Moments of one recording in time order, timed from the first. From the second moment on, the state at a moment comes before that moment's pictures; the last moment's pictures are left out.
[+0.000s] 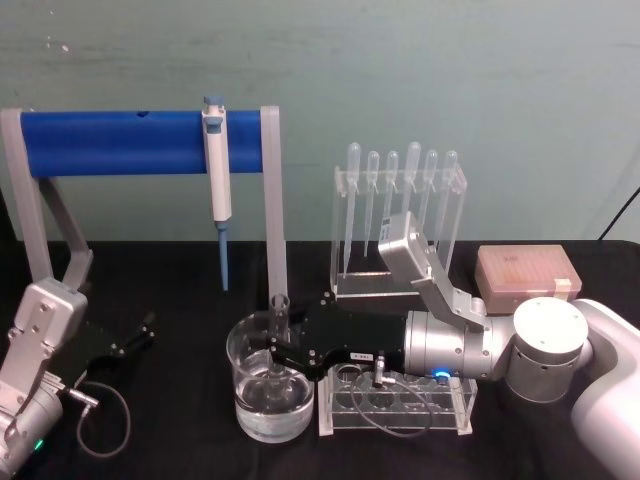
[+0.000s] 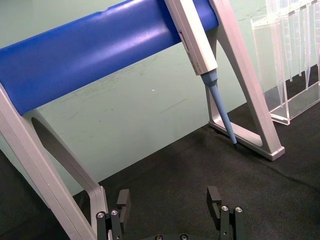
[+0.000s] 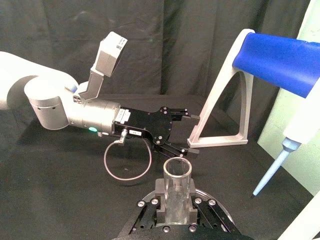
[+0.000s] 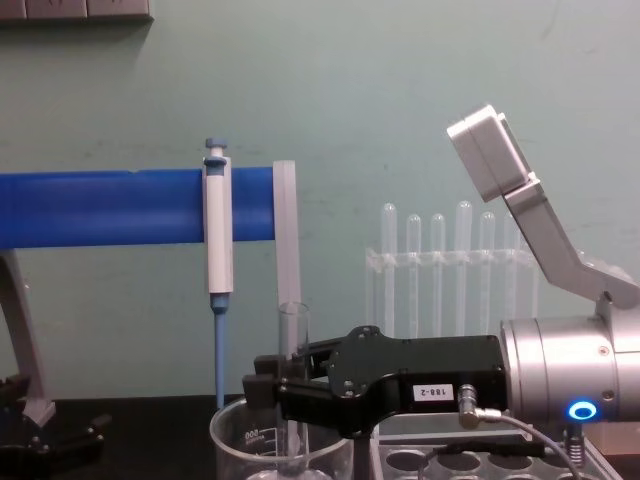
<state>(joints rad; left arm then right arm) -0.20 0.60 0.45 -1.41 -0.25 -0.12 0.03 0.67 0.34 -0.73 -1.10 0.46 -0.15 0.90</state>
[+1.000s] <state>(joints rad) -0.20 0.60 0.45 -1.41 -0.25 -0.12 0.03 0.67 0.43 -0.68 -1.33 0.54 -0.02 0.87</state>
